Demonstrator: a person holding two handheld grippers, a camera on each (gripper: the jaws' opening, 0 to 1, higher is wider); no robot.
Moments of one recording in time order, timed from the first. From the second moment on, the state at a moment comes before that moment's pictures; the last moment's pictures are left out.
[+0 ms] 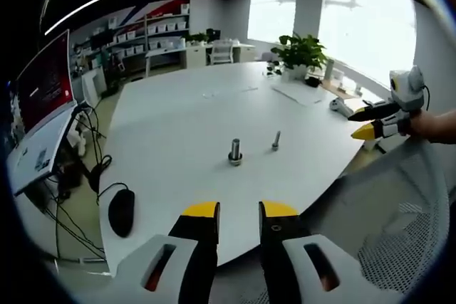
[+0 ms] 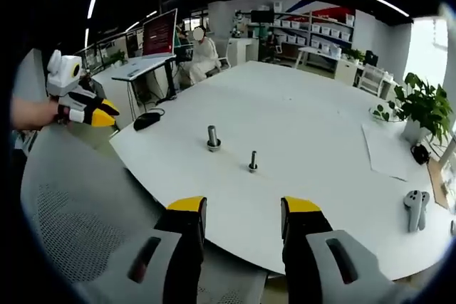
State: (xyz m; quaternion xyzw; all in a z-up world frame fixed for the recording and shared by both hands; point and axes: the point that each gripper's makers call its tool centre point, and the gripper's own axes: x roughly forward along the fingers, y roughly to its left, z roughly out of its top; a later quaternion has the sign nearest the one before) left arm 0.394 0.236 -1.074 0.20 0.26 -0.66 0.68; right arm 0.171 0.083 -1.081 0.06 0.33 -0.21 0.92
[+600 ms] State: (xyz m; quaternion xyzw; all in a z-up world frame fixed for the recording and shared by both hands) left arm 0.402 0.244 -1.085 0.22 0.29 -0.64 0.68; right arm 0.165 0.073 -1.095 0.08 0.35 -0.23 0.90
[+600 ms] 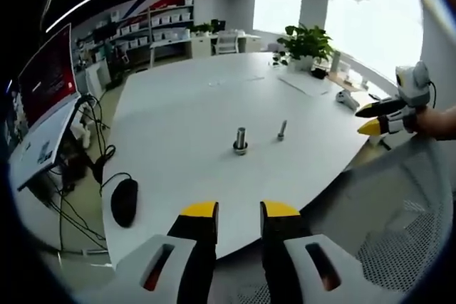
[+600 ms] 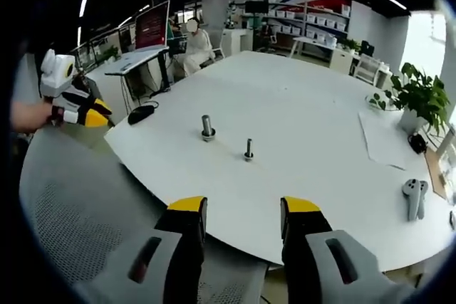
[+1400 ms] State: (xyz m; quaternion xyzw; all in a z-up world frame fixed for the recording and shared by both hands) left arm 0.397 0.242 -1.079 0.20 0.28 -0.64 0.69; right arm 0.161 0.075 -1.094 0.09 0.35 -0.23 0.90
